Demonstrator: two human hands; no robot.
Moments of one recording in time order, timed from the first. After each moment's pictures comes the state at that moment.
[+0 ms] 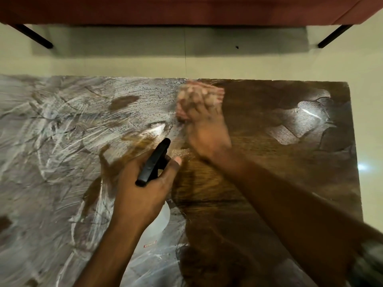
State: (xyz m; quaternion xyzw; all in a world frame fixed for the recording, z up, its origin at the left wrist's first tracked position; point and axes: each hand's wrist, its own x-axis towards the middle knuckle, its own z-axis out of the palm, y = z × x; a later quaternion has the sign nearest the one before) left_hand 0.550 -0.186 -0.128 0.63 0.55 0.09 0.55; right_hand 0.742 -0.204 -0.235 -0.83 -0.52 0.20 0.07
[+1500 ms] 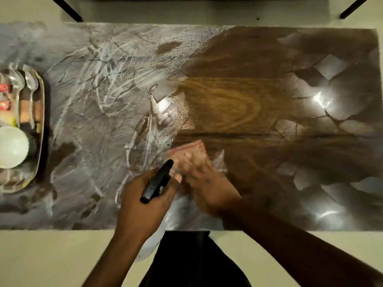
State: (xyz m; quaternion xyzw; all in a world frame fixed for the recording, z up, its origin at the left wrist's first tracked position) left_hand 0.331 -0.270 -0.119 0.62 0.56 0.03 0.55; right_hand 0.488 -0.394 -0.259 -0.66 -0.71 0.24 0.04
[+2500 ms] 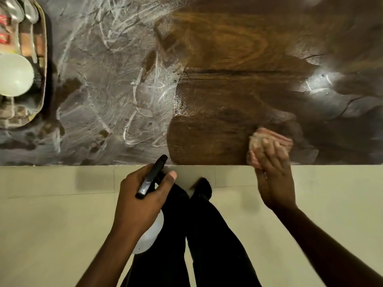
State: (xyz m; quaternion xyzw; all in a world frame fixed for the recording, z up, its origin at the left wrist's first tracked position) left_hand 0.201 -0.375 -0.117 0.61 0.57 0.03 0.54; right_hand 0.457 -0.606 -0.241 -0.89 -0.43 0.14 0.12
